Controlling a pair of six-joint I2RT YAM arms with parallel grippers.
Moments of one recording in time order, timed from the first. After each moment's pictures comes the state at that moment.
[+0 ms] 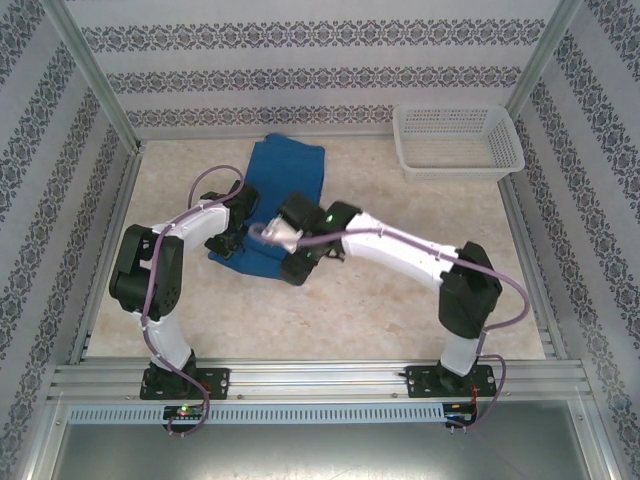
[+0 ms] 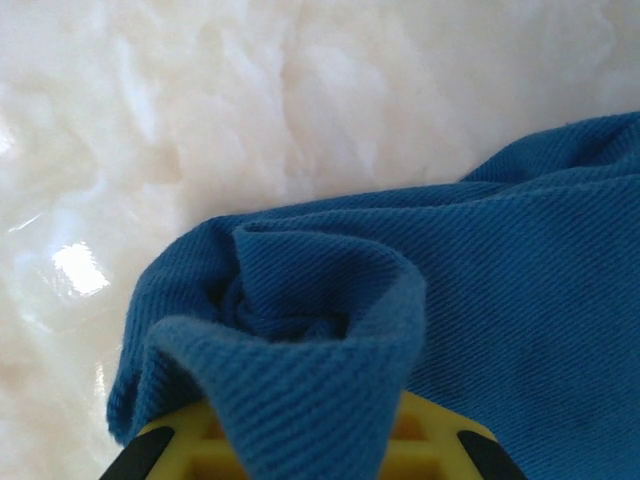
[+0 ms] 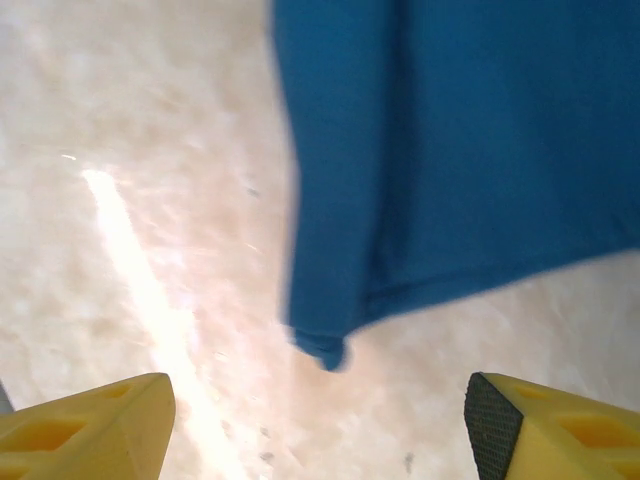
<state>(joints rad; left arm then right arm) -0.27 1.82 1.22 -0.85 -0.32 -1.36 0.97 1.79 1.53 -0.88 -0.04 -0.18</state>
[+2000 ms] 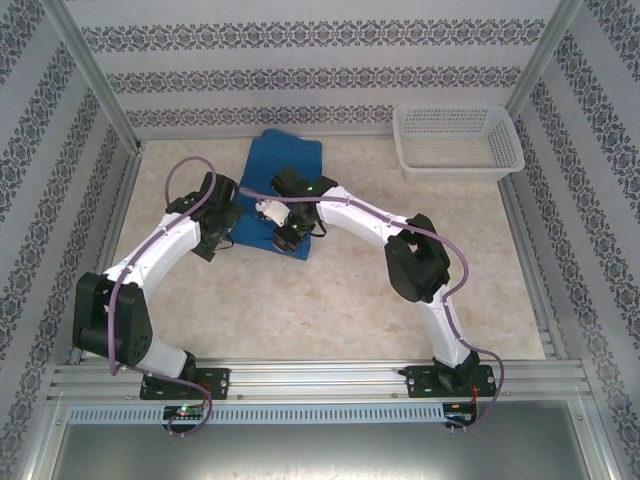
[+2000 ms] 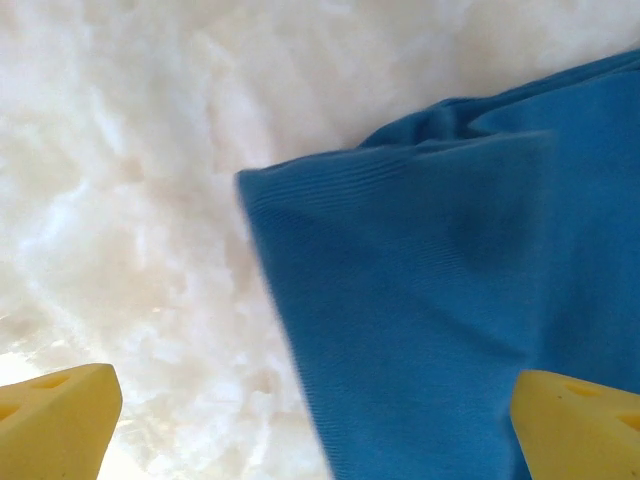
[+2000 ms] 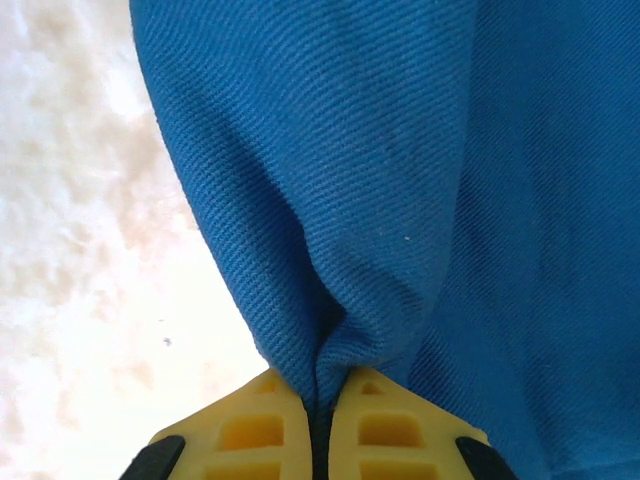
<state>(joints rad) -0.24 1.49 1.10 -0.77 -0.21 -1.28 0.75 2.21 1.92 -0.93 -0.37 -0.17</state>
